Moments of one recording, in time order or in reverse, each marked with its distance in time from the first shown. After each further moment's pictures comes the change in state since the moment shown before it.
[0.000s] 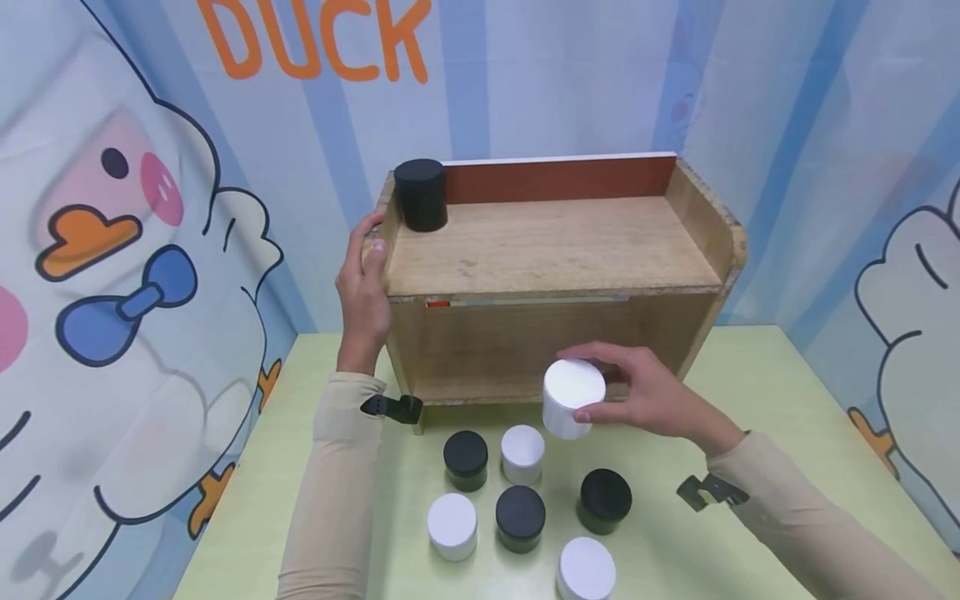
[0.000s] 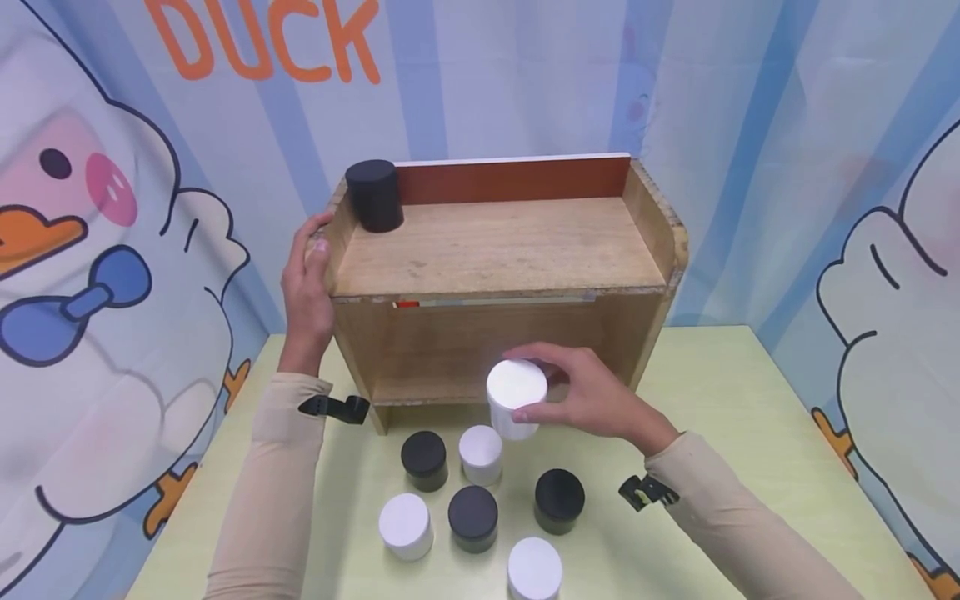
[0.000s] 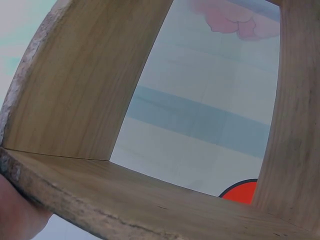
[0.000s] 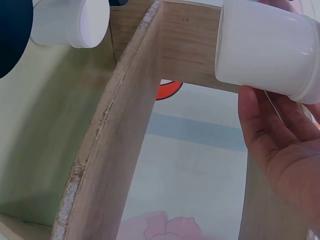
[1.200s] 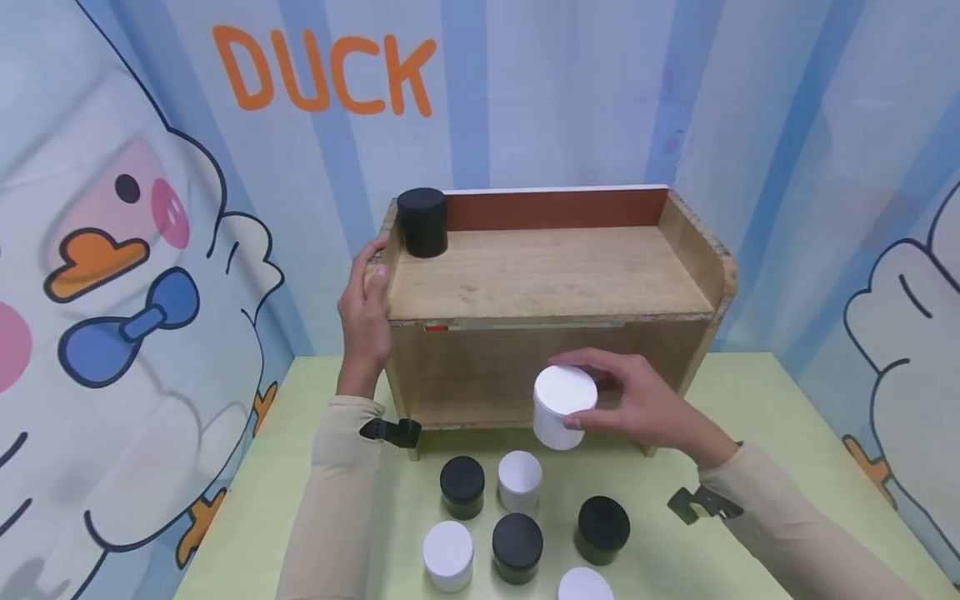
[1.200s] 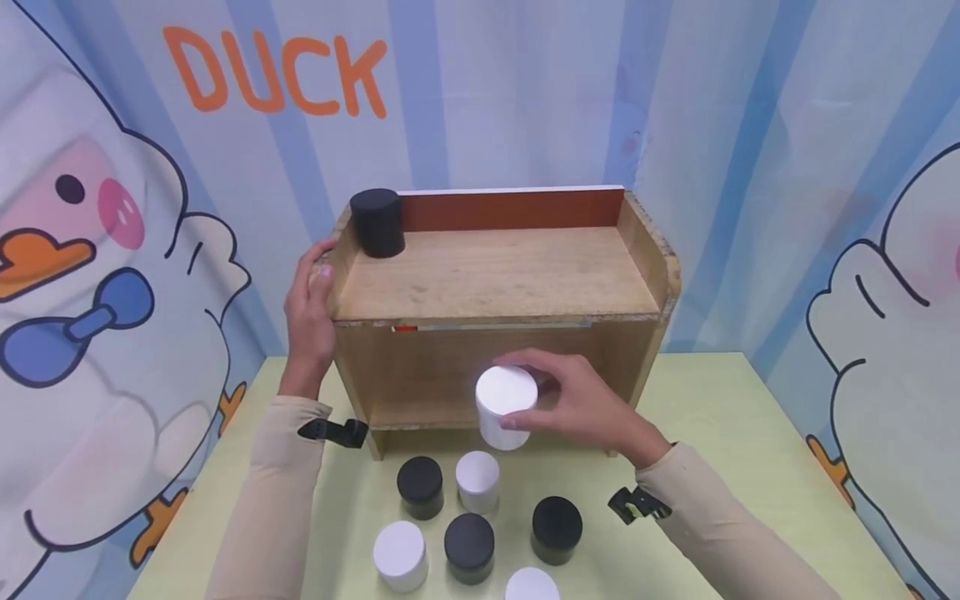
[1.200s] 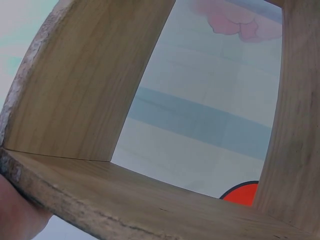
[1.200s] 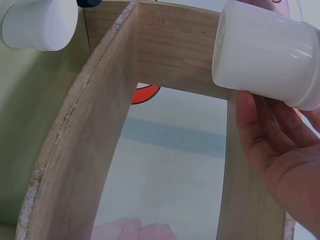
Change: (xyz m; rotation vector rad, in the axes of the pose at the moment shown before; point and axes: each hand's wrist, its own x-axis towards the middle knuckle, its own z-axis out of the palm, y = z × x) left_hand 0.001 -0.006 -0.001 0.011 -0.003 -0.009; right_hand 0.016 -0.020 -0.008 -0.049 0.042 -0.010
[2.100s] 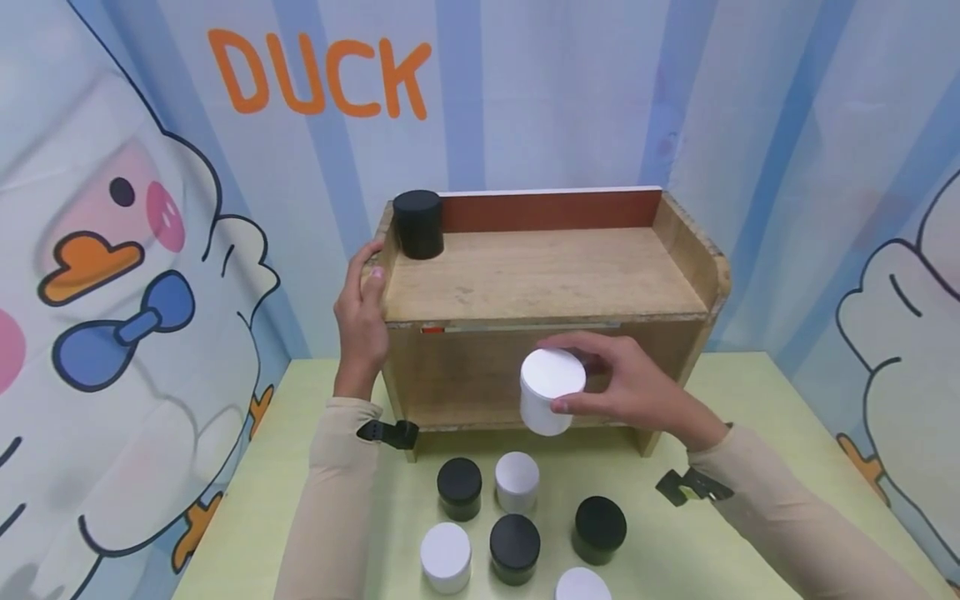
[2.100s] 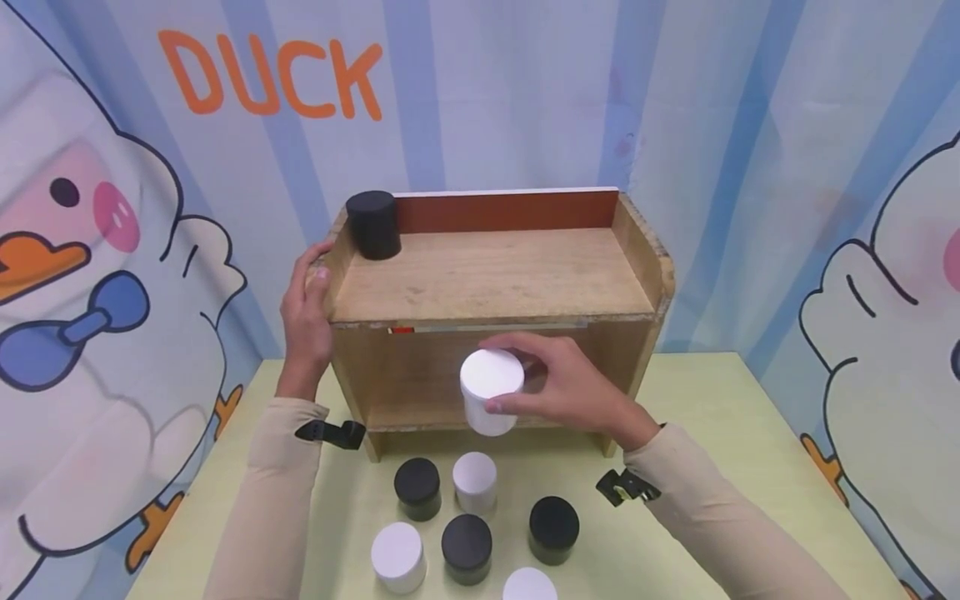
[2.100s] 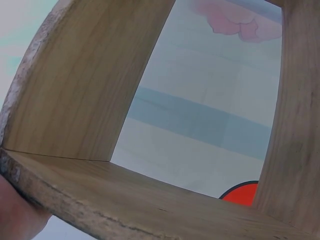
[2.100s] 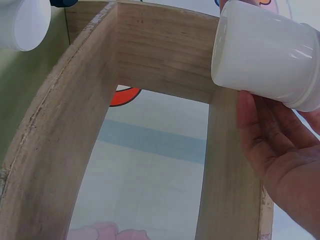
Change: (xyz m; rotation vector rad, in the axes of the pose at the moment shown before) left_hand 0.001 -0.001 0.002 0.008 0.011 -0.001; right_hand 0.015 -0.017 -0.009 -0.040 0.010 -0.006
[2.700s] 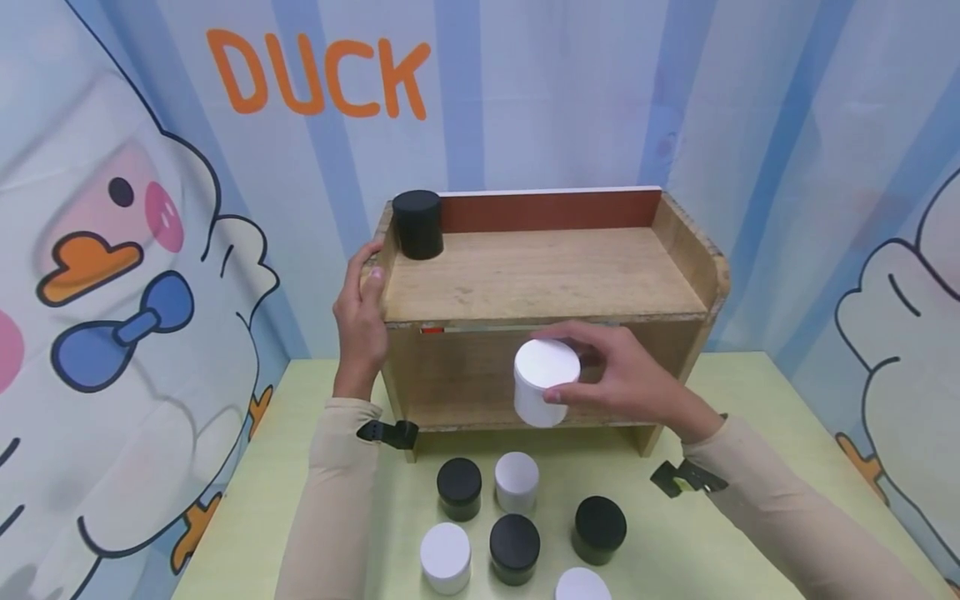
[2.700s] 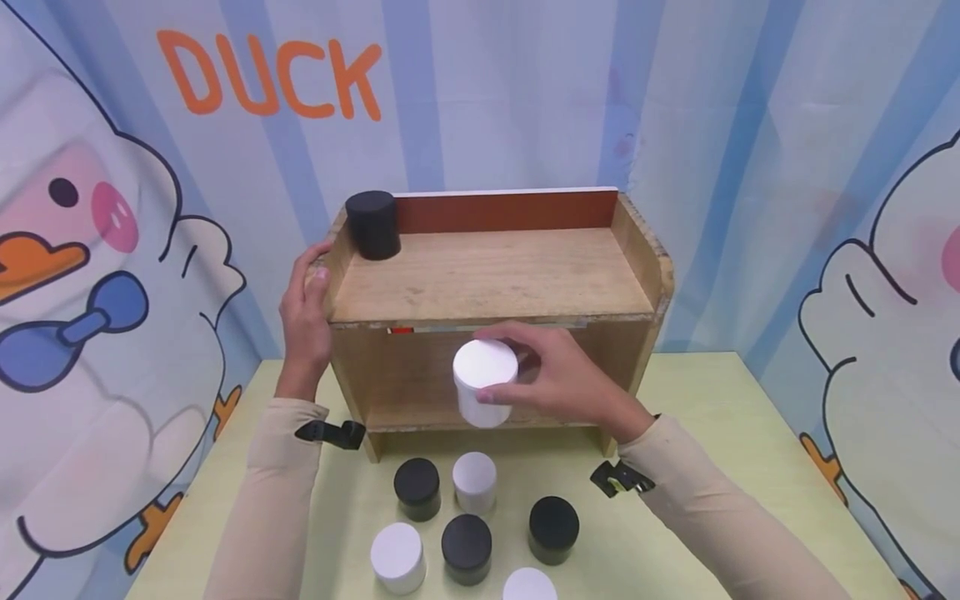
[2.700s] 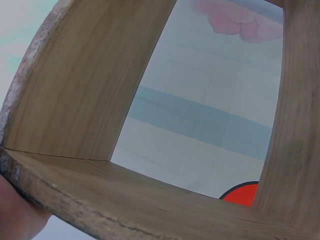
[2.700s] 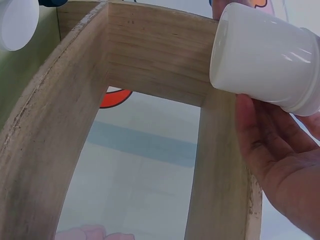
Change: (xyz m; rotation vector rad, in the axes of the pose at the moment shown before) left_hand 0.000 -0.002 -0.001 0.009 -0.005 -0.006; right_hand 0.009 -0.010 -0.003 -0.018 0.009 0.008
